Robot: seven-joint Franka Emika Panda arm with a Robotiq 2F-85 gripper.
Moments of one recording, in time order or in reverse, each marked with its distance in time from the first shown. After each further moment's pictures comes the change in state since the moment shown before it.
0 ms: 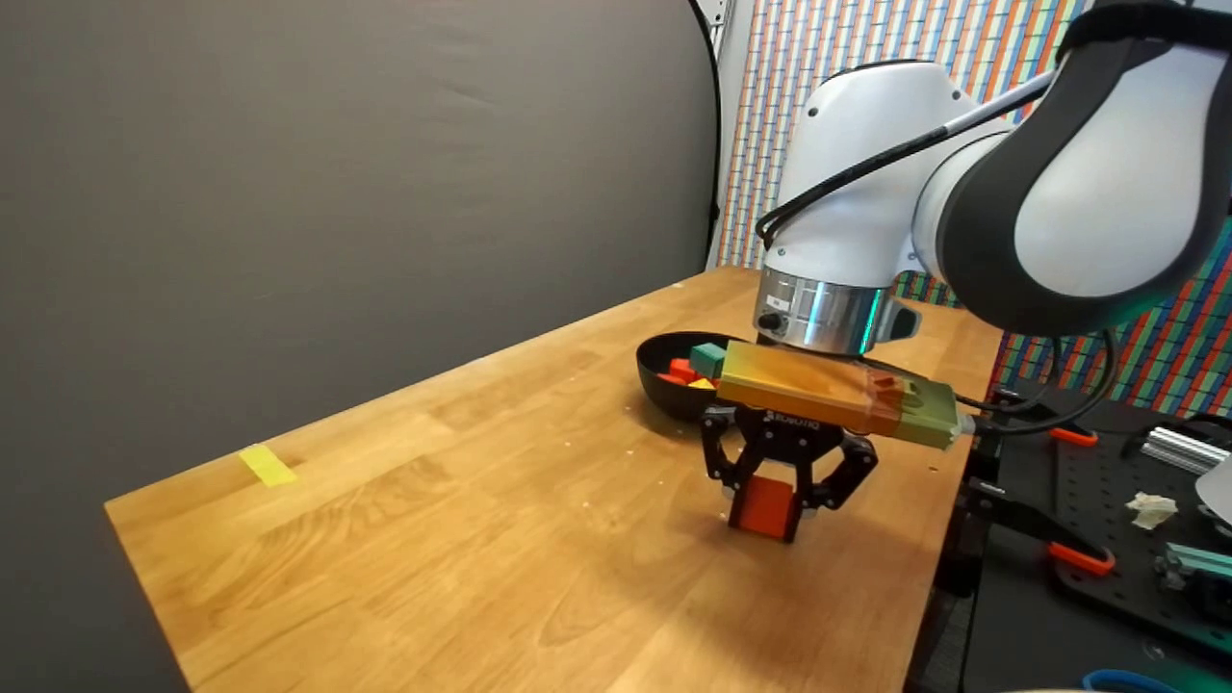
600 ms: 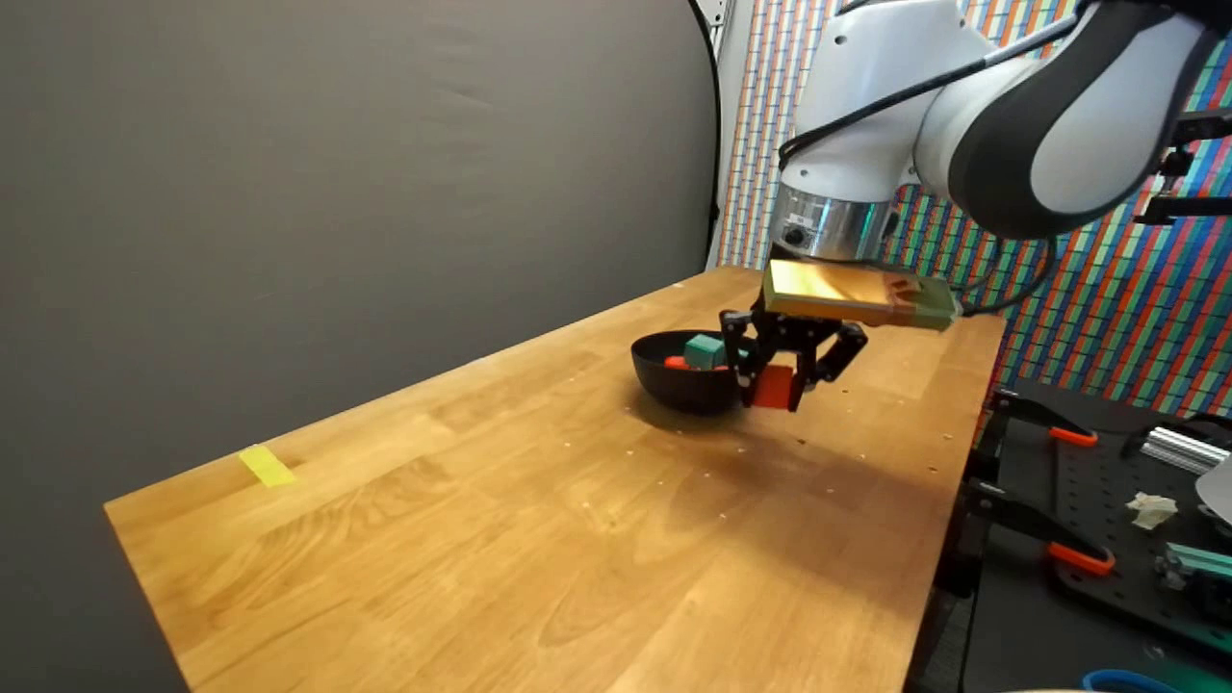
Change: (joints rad) arm 0.222 -0.187 -0.515 -0.064 -0.546 -0.117 0.009
